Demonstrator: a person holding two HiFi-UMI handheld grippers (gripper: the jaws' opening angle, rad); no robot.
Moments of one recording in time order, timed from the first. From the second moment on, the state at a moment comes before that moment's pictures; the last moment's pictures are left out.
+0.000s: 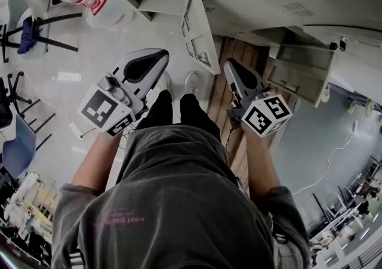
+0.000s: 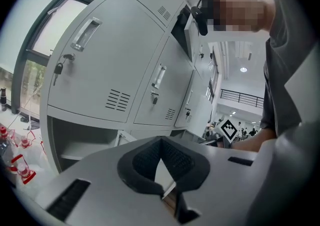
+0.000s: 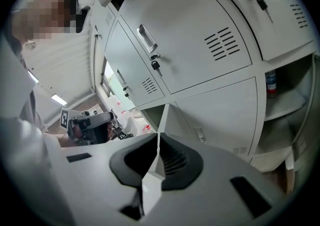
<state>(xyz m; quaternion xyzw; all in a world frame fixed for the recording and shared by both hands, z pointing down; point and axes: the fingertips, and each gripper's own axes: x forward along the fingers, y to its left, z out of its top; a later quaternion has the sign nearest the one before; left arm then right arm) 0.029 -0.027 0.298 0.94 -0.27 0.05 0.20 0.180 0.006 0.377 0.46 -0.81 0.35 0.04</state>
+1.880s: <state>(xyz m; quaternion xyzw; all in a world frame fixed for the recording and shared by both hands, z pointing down) 0.027 0.010 0.316 0.90 -0.38 0.06 0.21 0.134 0.028 0.409 0.29 -0.87 0.40 0.07</state>
